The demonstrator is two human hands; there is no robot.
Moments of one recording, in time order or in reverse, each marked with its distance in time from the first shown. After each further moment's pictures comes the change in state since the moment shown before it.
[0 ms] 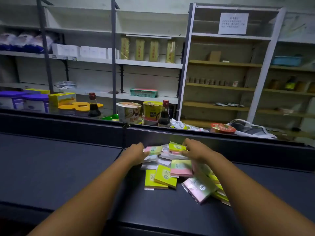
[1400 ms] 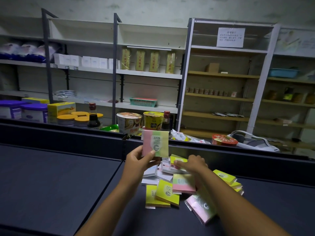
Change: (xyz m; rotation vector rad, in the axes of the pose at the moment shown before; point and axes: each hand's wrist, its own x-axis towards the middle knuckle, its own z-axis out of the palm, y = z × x) left_hand -0.080 0.029 -0.020 -1.473 0.232 0.337; right_hand 0.026 -0.011 0.024 0.143 0.036 0.397
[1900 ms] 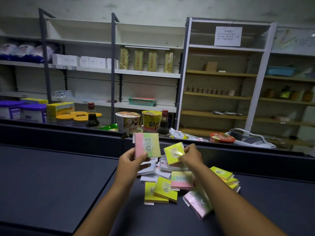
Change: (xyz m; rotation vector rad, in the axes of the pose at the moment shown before) left_hand -0.007 -0.008 -0.014 0.092 0.105 -0.013; right_hand -0.017 -0.011 -0.006 0.584 0.151 0.012
